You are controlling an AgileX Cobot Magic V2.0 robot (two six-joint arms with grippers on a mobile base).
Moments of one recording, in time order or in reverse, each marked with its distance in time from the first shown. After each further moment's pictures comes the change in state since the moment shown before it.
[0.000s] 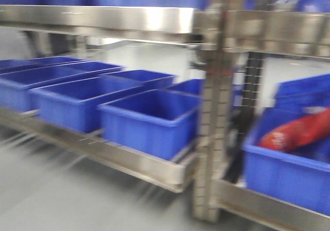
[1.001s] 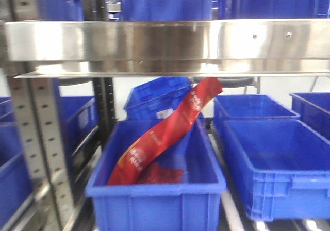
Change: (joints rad) left arm 0.000 0.000 0.000 -0.002 -0.002 0.000; right arm -0.002 0.000 0.000 0.000 0.000 0.000
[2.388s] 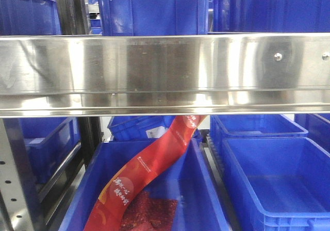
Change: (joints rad) left arm 0.000 0.000 0.000 0.000 0.000 0.000; right arm 0.000 0.000 0.000 0.000 0.000 0.000
